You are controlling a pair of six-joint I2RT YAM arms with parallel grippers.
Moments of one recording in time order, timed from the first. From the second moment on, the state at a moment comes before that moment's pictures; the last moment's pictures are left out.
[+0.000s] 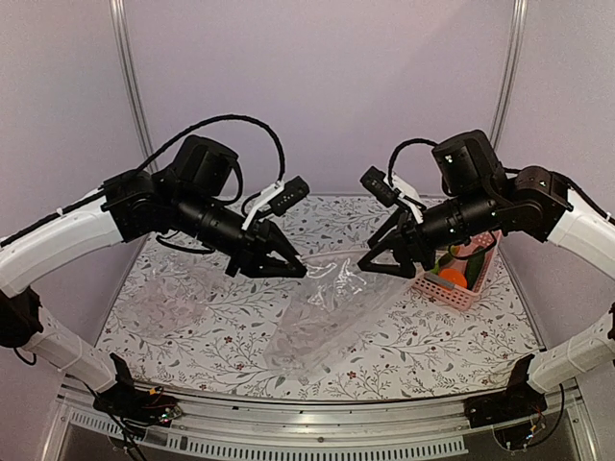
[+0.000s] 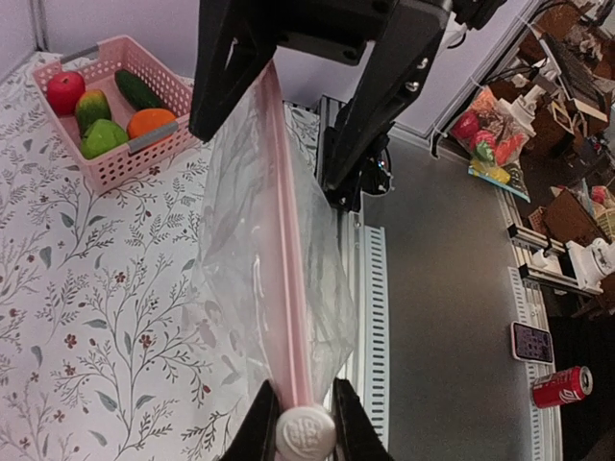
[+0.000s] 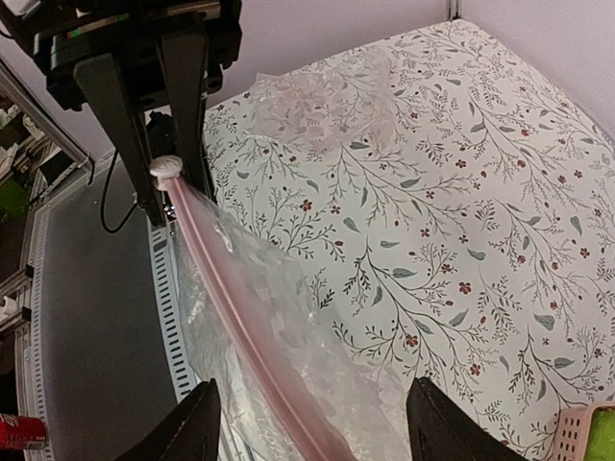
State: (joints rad) left arm -0.94 1.39 1.41 -0.67 0.63 0.04; right arm 0.93 1.29 1.42 -0.80 -0.36 0.01
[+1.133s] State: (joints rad) left arm -0.89 1.18 1.05 -0.16 0.49 -0.26; right arm 0.94 1.11 1.12 -0.24 -0.44 0.23
